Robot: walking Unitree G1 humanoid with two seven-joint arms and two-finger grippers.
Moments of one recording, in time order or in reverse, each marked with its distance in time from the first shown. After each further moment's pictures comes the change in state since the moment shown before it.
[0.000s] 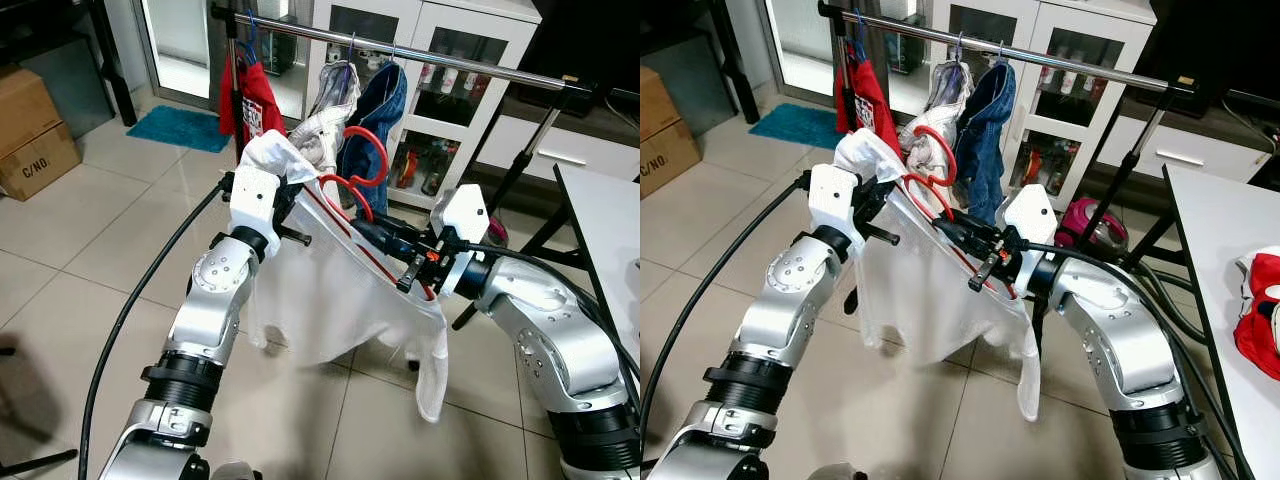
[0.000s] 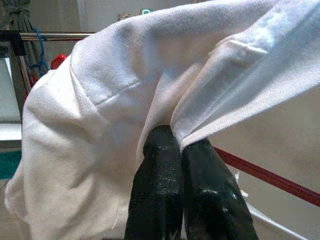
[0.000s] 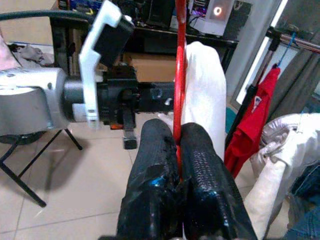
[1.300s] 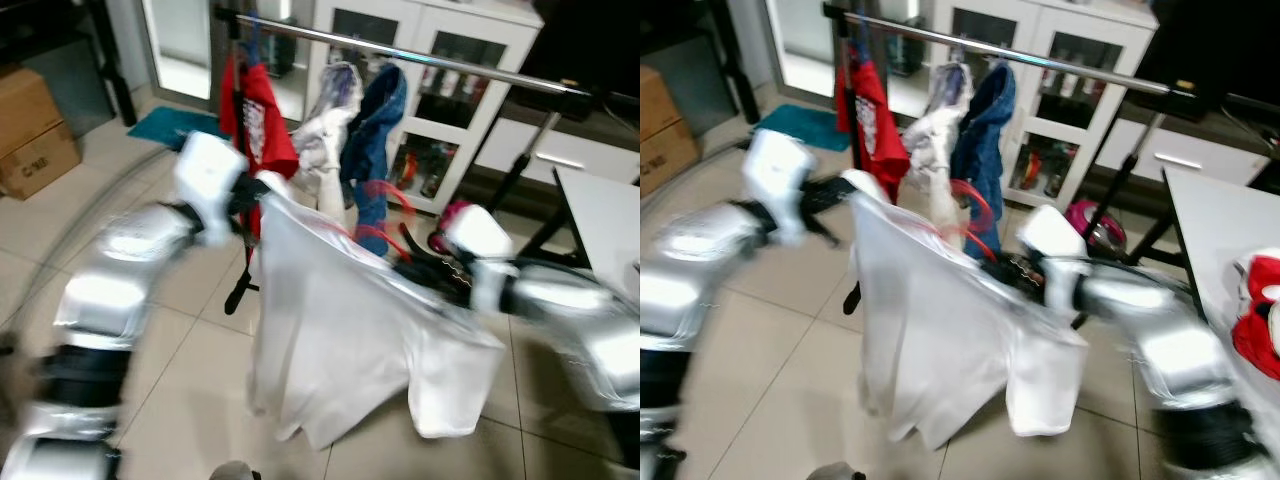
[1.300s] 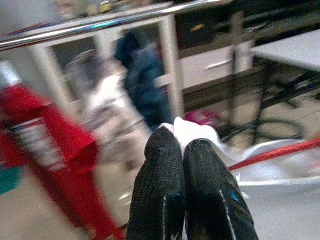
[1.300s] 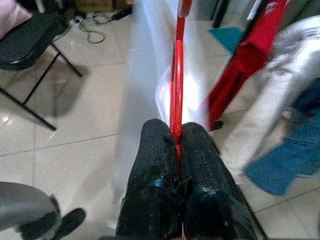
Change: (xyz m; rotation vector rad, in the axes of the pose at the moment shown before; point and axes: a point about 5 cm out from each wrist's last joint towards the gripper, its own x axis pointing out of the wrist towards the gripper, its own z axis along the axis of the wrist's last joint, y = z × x) left arm -0.021 0.019 0.050 0.123 0.131 -0.327; right arm -0.018 -0.009 -0.025 0.026 0.363 0.013
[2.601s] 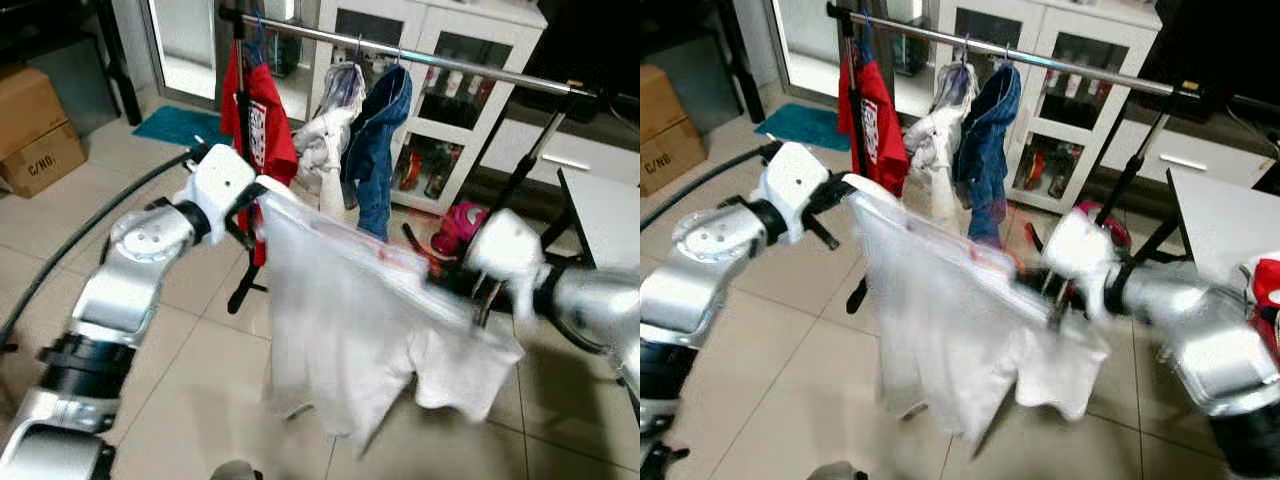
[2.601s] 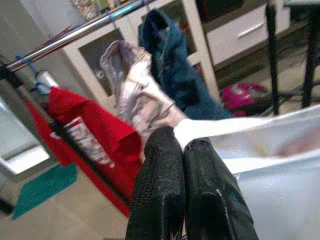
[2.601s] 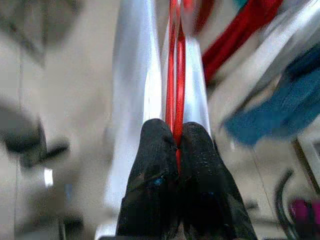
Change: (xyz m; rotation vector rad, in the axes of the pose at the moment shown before) left arm -0.008 0.026 -0.014 0.224 0.087 0.119; right arm -0.040 -0.016 -0.032 -0.161 0.275 0.033
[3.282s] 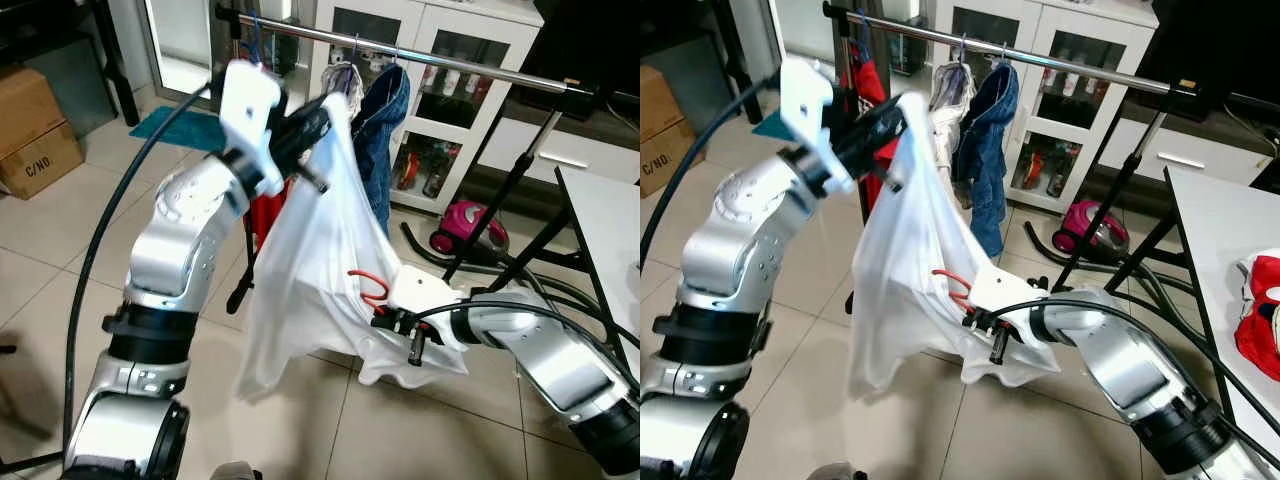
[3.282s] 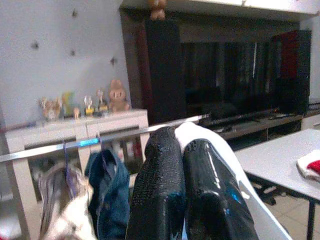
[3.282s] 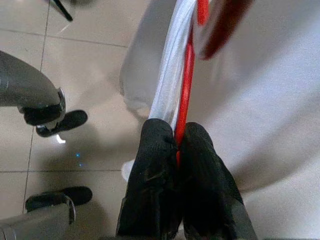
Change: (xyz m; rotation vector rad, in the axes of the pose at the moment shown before) left arm 0.021 -0.011 0.092 -0.248 -0.488 -0.095; right arm 0.057 0.033 0.014 -0.124 0.070 0.115
